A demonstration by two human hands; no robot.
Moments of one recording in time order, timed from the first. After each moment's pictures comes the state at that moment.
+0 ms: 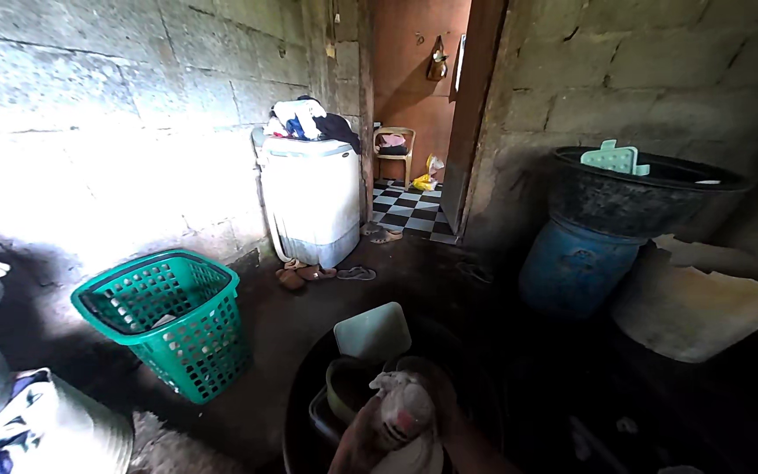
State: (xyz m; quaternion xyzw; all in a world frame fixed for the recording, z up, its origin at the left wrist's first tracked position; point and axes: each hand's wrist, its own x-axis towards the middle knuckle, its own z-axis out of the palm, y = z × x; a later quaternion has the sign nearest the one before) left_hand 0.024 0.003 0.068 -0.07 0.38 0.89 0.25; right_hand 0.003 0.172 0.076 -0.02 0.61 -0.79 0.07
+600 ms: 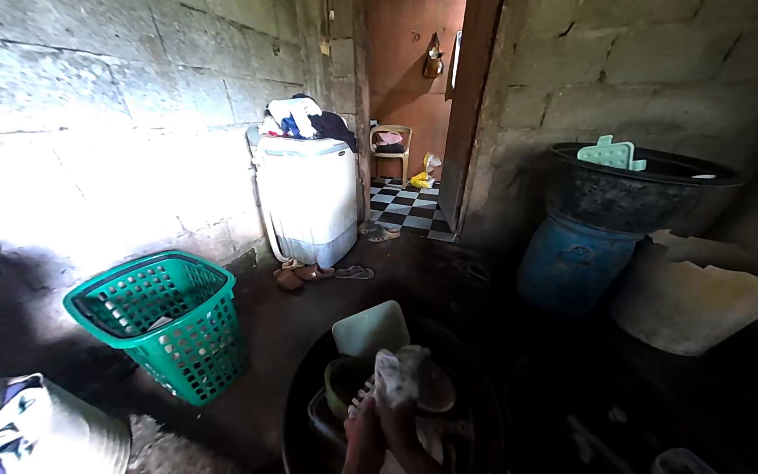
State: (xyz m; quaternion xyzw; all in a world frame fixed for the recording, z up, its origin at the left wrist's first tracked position) left_hand 0.021 0.032 0.072 -0.28 0.48 0.83 0.01; right_hand 0.017 0.083 0.060 0.09 0.84 -0.51 -0.18
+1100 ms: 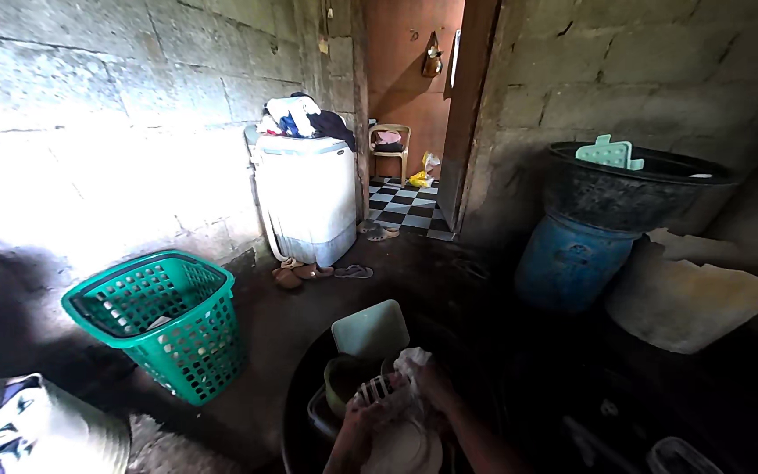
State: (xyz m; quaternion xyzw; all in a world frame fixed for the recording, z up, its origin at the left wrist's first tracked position) left_hand 0.013 0.002 0.053 -0.07 0.53 0.84 0.11; right_hand -0.031 0.171 0.105 0.05 0.86 -0.50 0.03
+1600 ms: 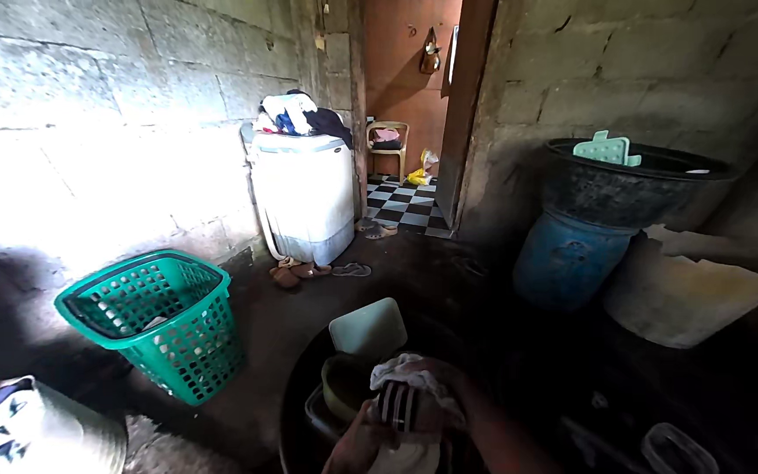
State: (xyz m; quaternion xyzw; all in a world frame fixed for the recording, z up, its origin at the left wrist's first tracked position) left_hand 0.035 -0.005 0.081 0.11 0.59 0.78 0.19; right_hand -0.026 0.205 0.119 -0.05 0.78 -0.58 0.21
